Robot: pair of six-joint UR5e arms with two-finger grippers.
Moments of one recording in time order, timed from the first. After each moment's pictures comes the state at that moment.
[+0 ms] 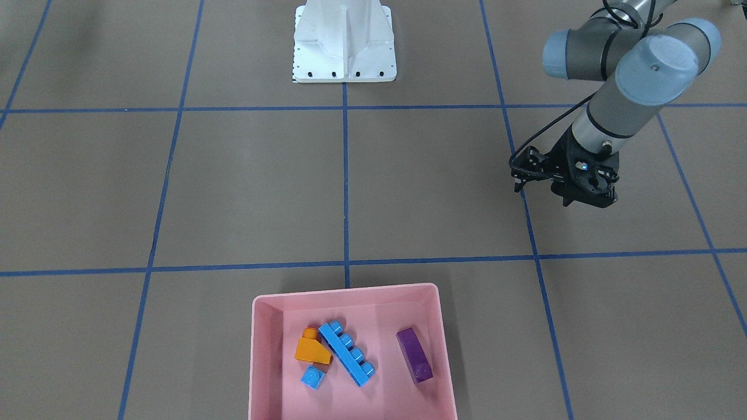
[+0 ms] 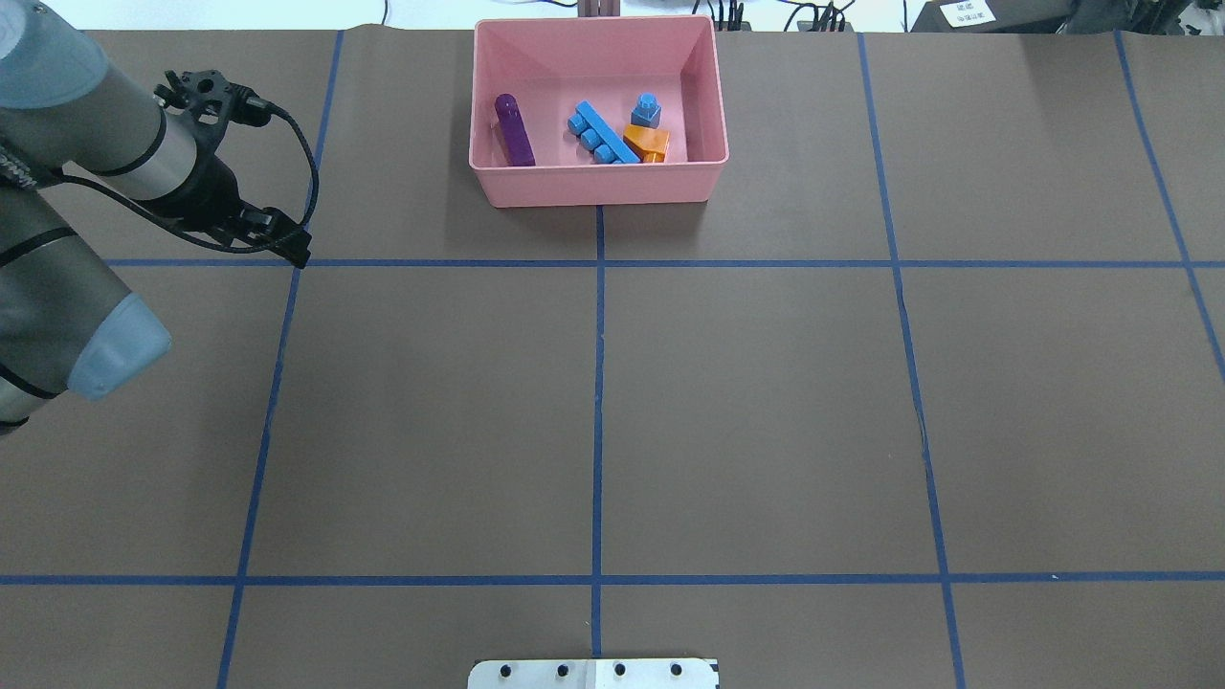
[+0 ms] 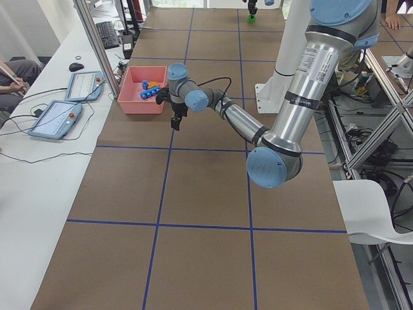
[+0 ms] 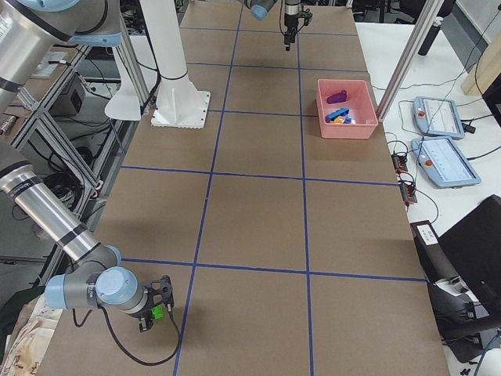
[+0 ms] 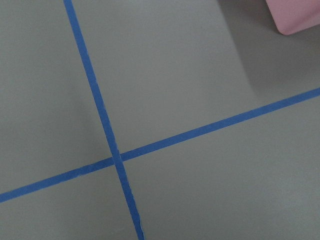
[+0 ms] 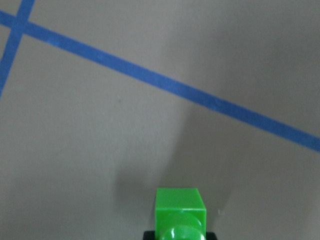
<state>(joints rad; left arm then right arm) -0.93 -1.92 -1.80 -1.67 -2.17 -0.57 1.49 -2.21 1.39 -0.68 2.36 -0.25</state>
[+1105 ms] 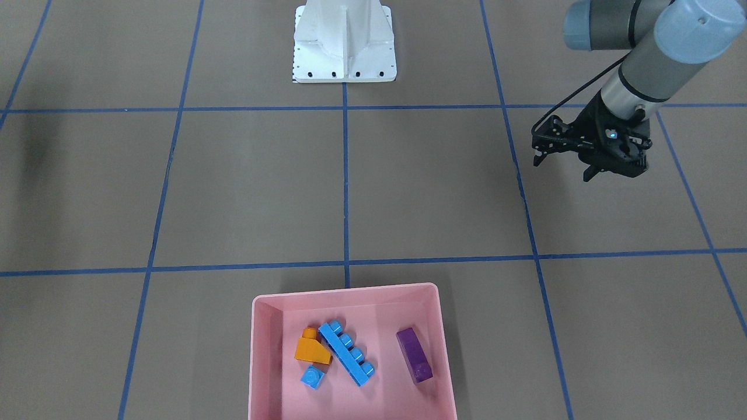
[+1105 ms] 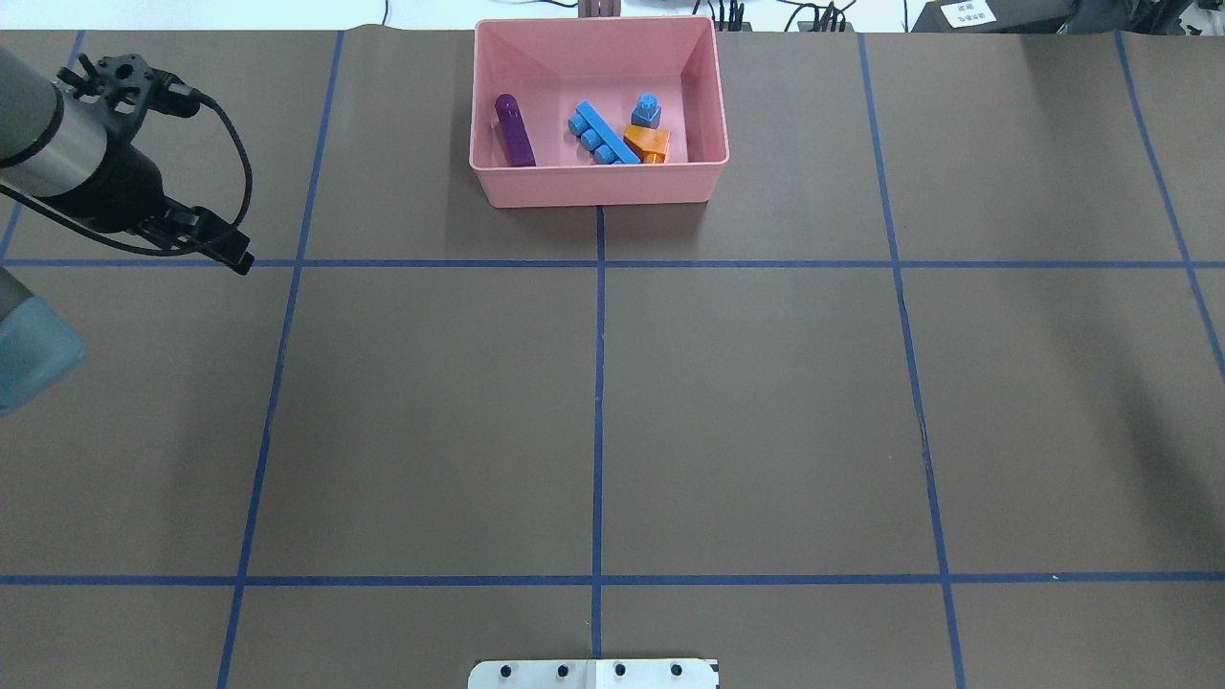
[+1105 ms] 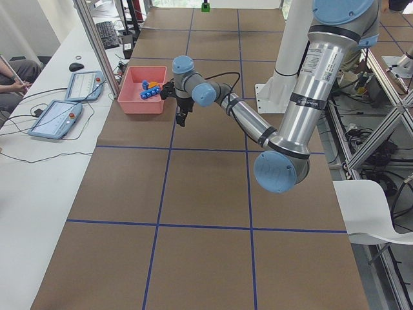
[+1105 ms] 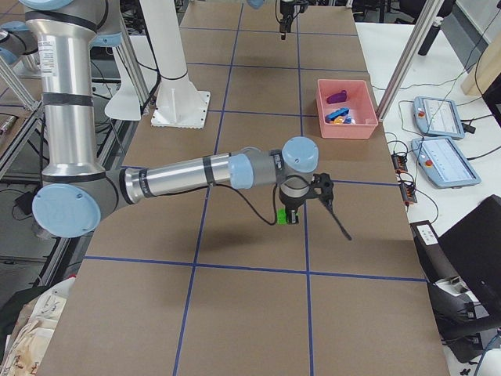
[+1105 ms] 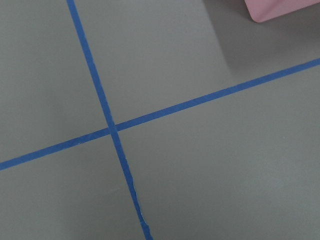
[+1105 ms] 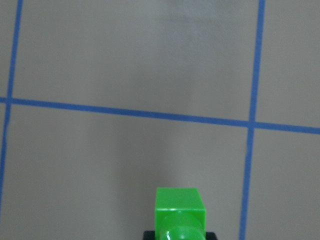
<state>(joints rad) -1.00 -1.84 -1.93 -1.59 -2.23 -0.48 1.43 -1.49 1.78 -1.65 2.40 0.19</state>
